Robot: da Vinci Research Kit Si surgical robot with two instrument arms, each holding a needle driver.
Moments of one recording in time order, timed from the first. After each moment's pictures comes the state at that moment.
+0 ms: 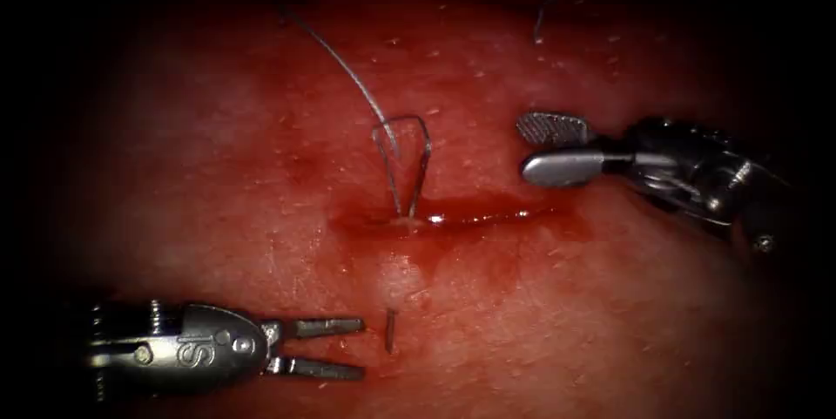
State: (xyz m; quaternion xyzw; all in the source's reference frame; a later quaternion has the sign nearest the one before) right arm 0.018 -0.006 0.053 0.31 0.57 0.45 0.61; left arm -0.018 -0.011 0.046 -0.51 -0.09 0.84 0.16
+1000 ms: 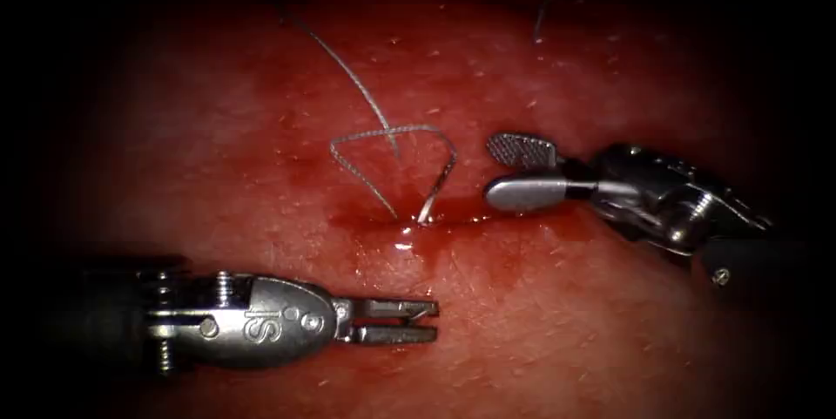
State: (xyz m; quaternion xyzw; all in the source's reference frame) right arm 0.020 -0.008 0.054 0.32 0.57 0.44 0.61; left arm -0.022 -0.008 0.047 -0.51 -0.09 0.84 0.13
